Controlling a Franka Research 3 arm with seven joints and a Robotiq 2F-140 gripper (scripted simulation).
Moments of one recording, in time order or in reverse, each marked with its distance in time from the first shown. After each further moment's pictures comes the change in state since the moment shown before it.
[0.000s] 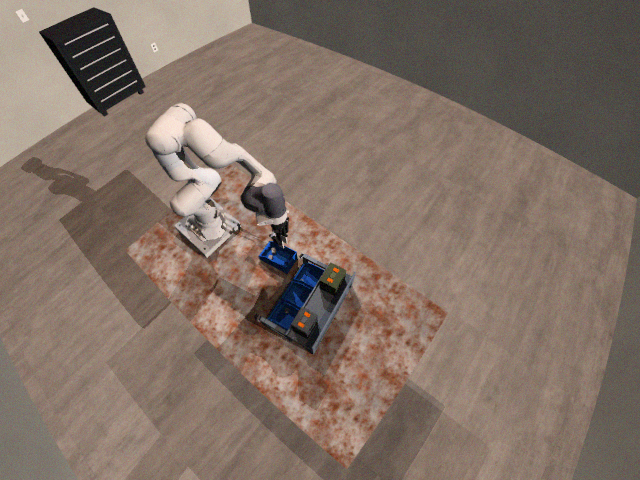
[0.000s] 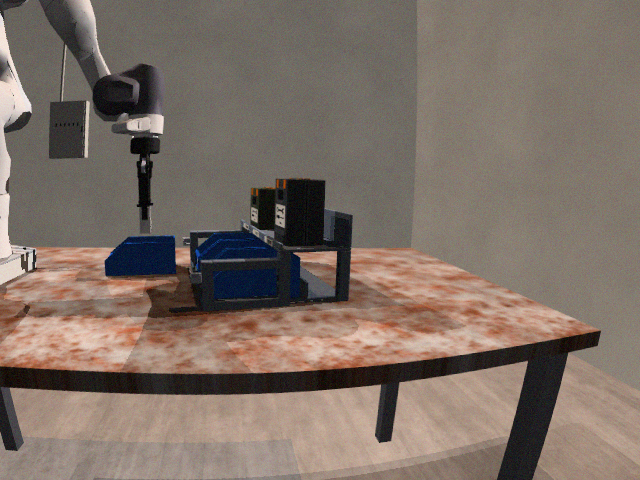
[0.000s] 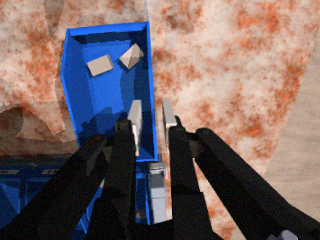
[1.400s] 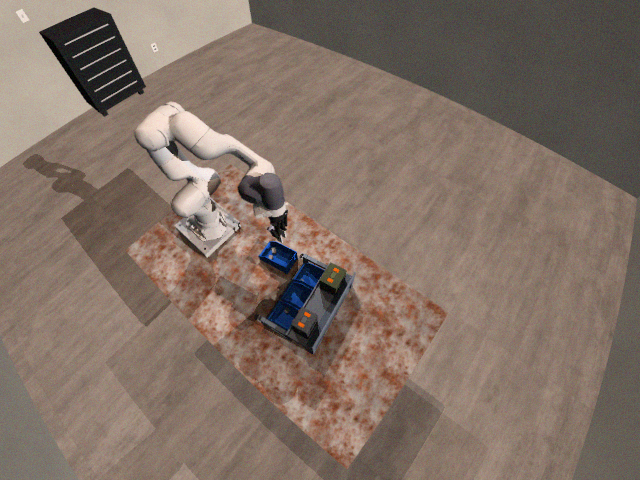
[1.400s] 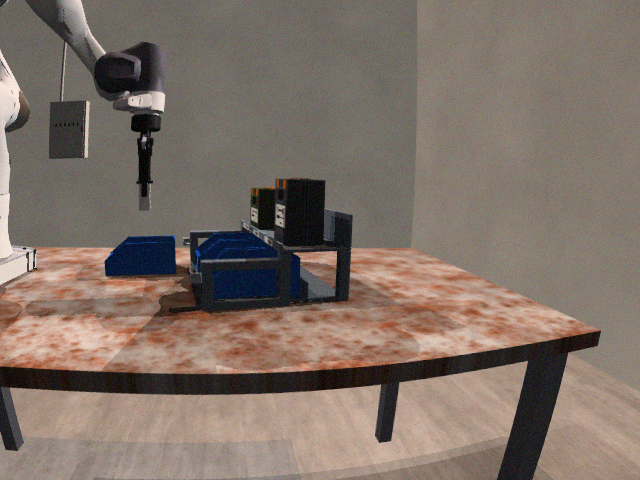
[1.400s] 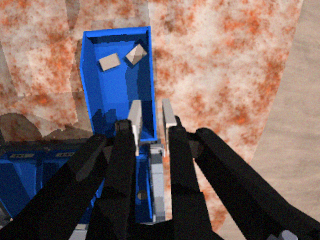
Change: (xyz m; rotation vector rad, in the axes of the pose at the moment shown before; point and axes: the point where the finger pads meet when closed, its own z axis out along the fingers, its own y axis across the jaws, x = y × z) arm 0.000 -0.001 -0.056 0.001 0.004 -0.003
